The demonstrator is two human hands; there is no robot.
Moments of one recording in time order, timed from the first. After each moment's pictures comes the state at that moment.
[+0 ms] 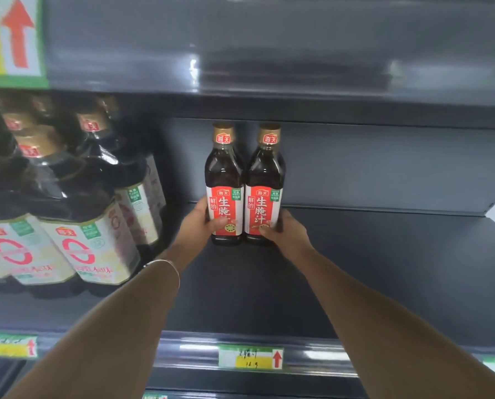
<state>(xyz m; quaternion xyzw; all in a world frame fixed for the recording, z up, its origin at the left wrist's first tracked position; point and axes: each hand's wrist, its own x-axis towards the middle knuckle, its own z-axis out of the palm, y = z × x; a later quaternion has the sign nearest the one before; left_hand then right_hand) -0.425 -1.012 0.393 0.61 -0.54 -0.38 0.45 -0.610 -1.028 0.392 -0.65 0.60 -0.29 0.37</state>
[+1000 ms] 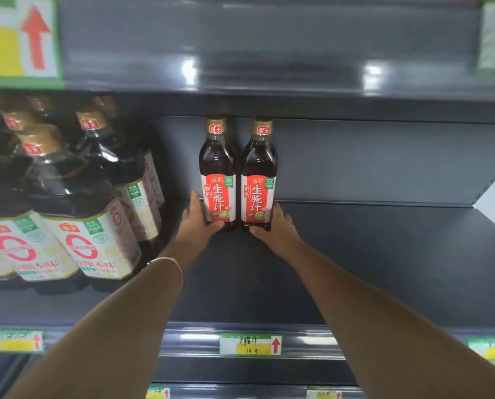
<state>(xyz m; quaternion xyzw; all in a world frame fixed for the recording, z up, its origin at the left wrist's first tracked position) -0.431 -0.999 0.399 0.70 -0.52 -0.32 0.37 -0.597 -1.021 0.390 -0.64 0.64 -0.24 0.35</state>
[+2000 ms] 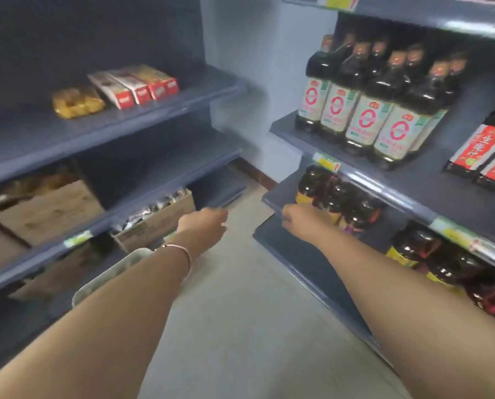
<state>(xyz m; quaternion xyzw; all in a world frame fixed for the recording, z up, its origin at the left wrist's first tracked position) -0.250 -0.399 0.413 0.91 -0.40 -0.12 -0.01 -0.376 -0.574 0.419 -0.94 0.29 0.12 0.11</state>
